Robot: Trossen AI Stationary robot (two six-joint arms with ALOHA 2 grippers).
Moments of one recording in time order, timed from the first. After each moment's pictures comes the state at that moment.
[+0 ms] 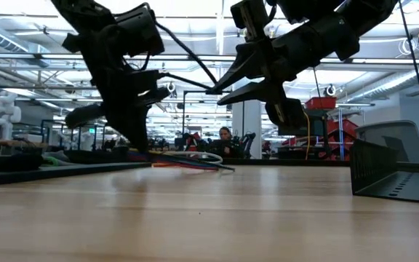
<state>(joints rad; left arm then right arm) 0.09 1.48 0.77 -0.37 -0.12 0.80 0.12 1.65 0.83 0.29 -0.03 1.15</state>
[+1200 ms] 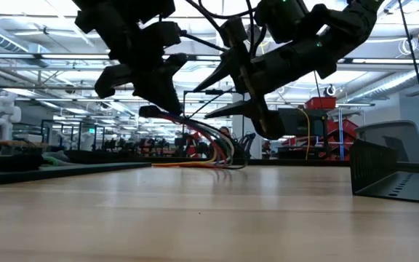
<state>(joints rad) 0.03 1.46 0.90 -0.29 -0.07 0.72 0.00 1.73 0.83 0.46 -0.11 1.25</state>
